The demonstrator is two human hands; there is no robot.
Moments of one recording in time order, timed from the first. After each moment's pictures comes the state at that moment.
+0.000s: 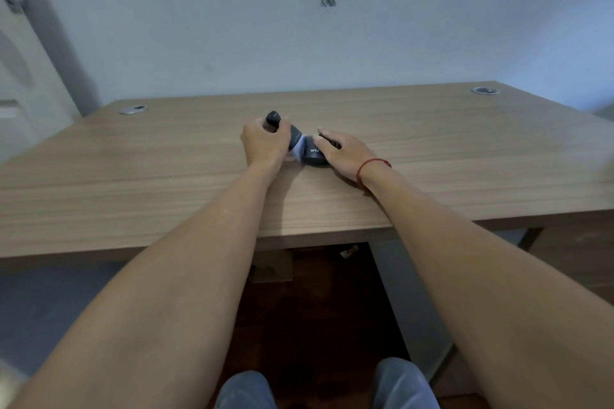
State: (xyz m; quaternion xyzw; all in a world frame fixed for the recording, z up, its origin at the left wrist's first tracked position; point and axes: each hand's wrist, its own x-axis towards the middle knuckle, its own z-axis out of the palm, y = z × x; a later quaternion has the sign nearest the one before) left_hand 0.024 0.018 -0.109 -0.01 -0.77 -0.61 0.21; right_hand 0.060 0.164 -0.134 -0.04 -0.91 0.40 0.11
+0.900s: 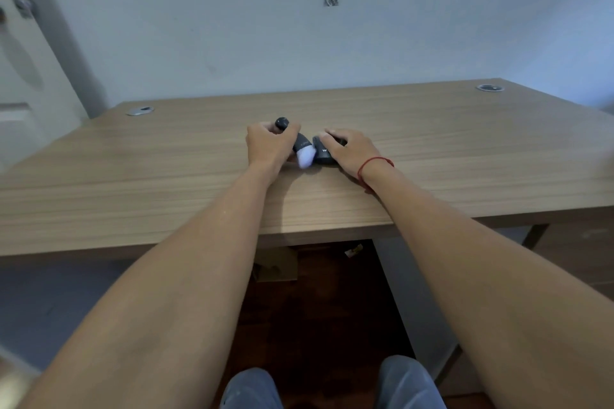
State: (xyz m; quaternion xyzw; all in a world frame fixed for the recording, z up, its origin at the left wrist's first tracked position) left_hand 0.038 0.015 -0.106 -0.02 -0.76 -0.64 0.14; right_hand 0.061 0.160 -0.132 -0.07 -0.89 0.42 0.14
